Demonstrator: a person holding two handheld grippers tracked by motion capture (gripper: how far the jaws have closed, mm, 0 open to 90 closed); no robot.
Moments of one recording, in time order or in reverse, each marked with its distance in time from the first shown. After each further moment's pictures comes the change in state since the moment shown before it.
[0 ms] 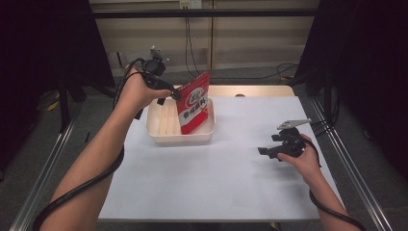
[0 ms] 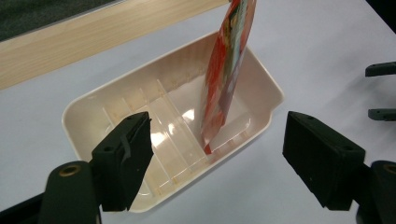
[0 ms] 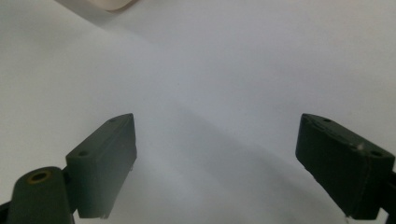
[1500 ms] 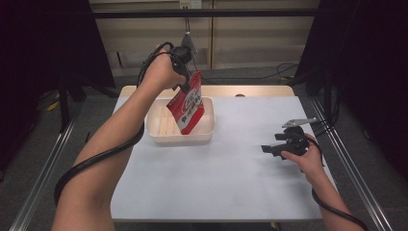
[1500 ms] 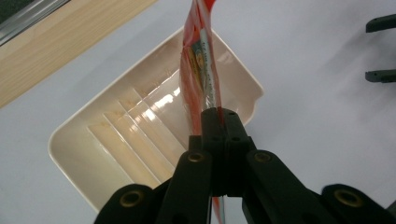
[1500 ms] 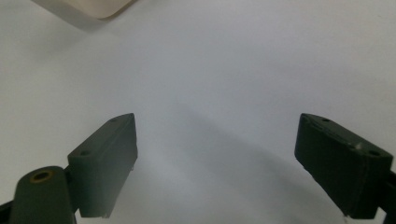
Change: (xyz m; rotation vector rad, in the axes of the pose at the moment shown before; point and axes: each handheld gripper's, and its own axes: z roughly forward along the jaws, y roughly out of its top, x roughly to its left) left arm -0.035 0.069 0.022 0.223 0.002 0.146; right arm -0.013 -0.004 -0.004 -0.021 0.003 0.039
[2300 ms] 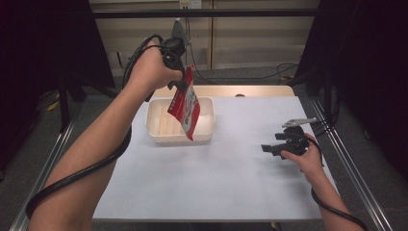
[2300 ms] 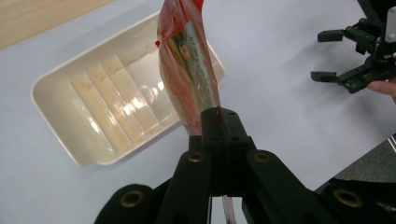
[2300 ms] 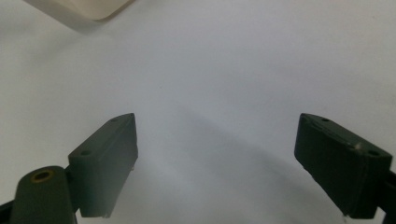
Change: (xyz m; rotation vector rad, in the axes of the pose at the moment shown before) left arm -0.025 -0.016 -0.059 0.001 -0.058 -0.139; right arm -0.001 0.000 0.001 -0.003 -0.014 0.003
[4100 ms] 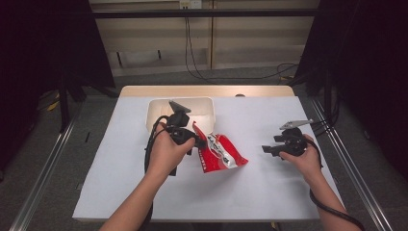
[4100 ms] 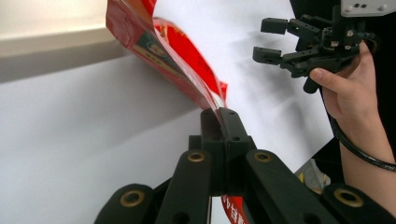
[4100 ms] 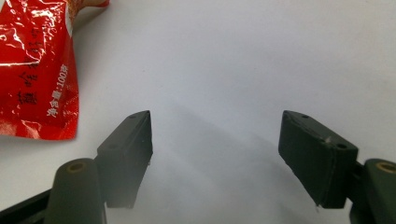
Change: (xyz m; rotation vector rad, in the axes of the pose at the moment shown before) left arm -0.031 -0.124 0.116 -0.155 -0.336 -0.289; right arm 0.000 -0.005 0.006 0.049 -0.048 -0.013
